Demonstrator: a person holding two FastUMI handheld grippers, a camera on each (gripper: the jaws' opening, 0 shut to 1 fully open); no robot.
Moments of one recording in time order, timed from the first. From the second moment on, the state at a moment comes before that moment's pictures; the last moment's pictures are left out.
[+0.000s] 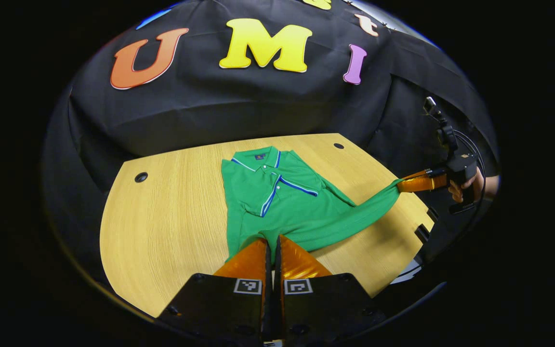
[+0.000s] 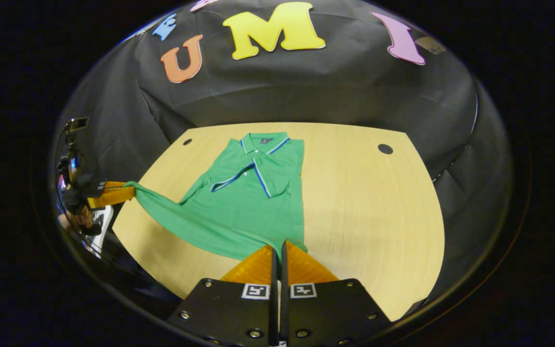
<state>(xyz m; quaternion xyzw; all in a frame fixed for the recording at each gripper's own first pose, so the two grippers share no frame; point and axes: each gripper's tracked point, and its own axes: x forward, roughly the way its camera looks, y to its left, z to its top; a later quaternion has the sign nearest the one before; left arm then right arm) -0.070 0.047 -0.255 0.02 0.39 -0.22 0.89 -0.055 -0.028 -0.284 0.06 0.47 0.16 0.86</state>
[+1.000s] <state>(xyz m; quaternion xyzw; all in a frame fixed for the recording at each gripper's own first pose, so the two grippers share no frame) 0.064 0.066 -0.214 -0.01 0.33 -0.17 0.93 0.082 -0.011 -0.239 0.09 0.41 0.14 0.90</state>
